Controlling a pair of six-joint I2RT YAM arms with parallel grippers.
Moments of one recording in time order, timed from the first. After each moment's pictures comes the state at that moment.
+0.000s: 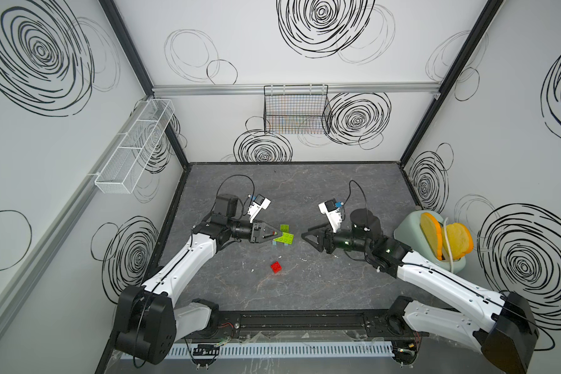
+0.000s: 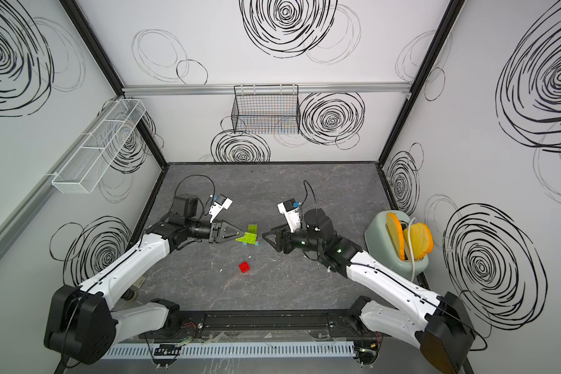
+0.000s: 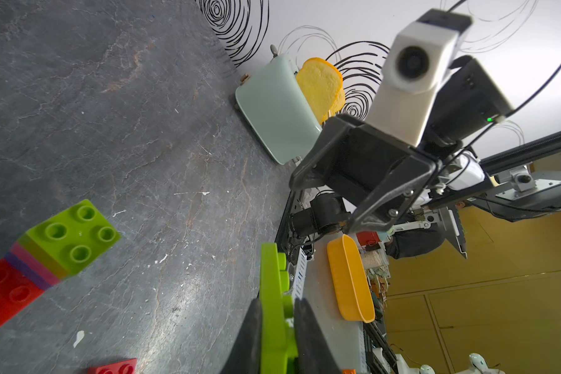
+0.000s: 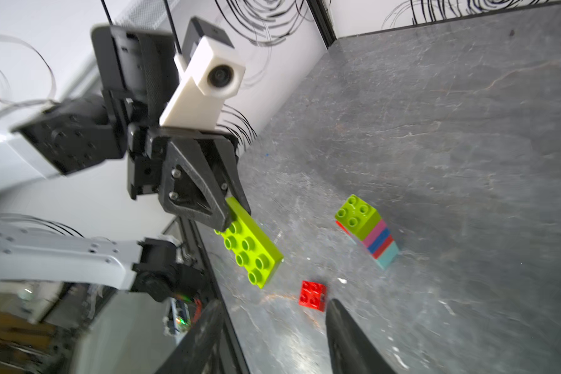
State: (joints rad) left arm -0.23 1.22 0.80 -0.33 1.21 -0.25; right arm 0.77 1.04 0.68 0.04 -0.44 0.60
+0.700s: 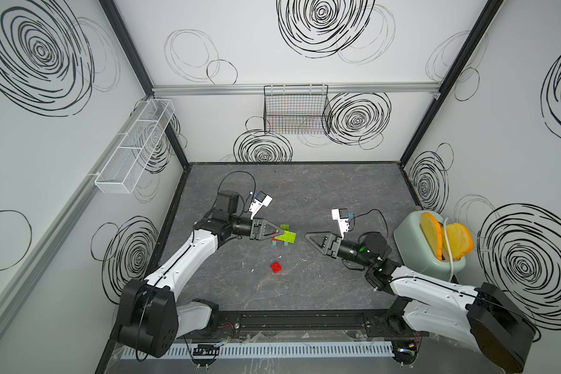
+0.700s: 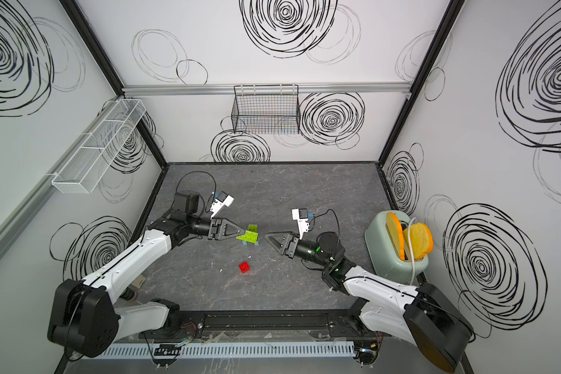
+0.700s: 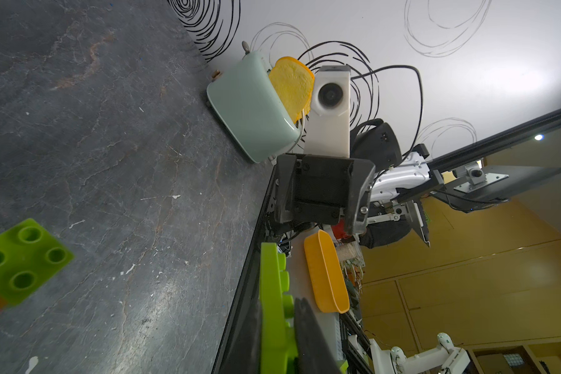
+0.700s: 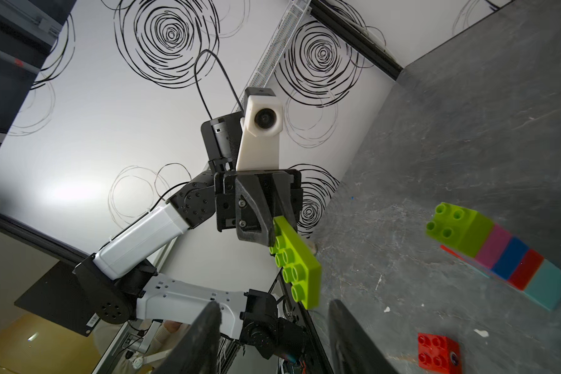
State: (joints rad) left arm -0.24 1.26 0.85 -0.32 1.30 -0.29; right arm 0.79 1.11 0.34 0.90 -0.48 1.10
